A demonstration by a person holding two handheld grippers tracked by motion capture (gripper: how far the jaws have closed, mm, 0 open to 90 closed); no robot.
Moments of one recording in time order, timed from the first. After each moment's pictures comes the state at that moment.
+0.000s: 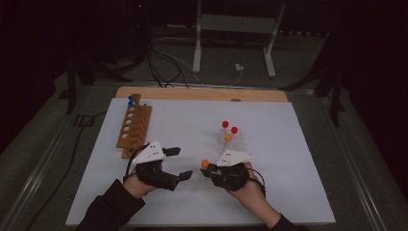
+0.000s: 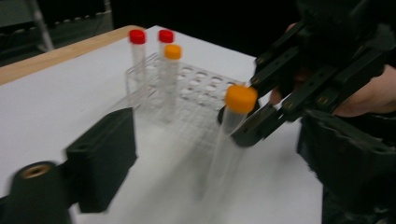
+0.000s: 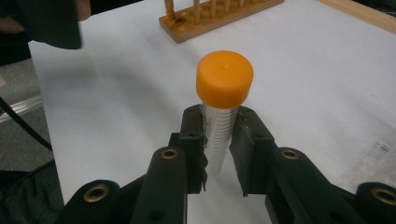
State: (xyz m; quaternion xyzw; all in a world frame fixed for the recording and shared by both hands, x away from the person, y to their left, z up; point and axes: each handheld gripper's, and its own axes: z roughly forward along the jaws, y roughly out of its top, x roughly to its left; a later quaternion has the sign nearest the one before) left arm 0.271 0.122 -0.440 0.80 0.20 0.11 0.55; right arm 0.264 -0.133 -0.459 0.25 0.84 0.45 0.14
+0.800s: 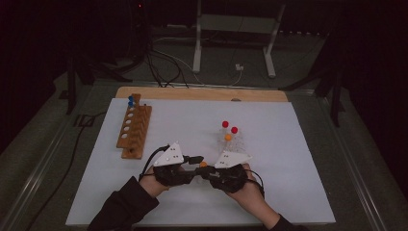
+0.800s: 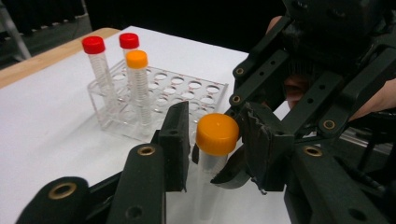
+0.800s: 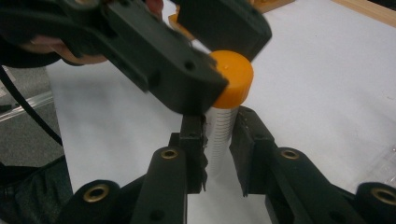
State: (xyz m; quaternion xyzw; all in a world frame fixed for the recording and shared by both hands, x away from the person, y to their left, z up) left arm 0.275 0.084 -0.447 0.82 0.16 0.10 0.54; right arm 0.261 -0.130 -0.459 0.24 0.85 0.45 0.13
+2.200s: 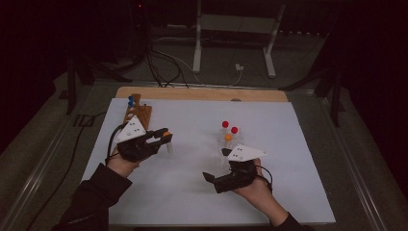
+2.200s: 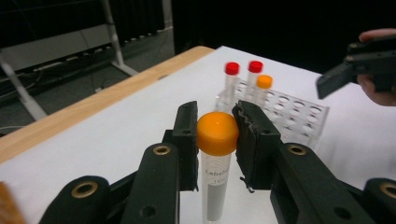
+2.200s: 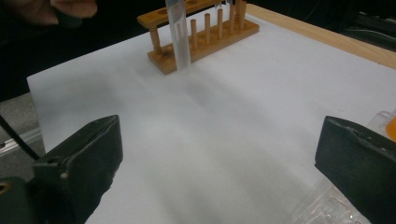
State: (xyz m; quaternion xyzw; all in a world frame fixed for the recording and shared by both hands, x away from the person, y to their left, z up) left arm 0.308 0.174 -0.403 0.77 0.26 0.22 0.54; right arm 0.263 -0.151 -0.442 0.28 0.81 0.50 0.16
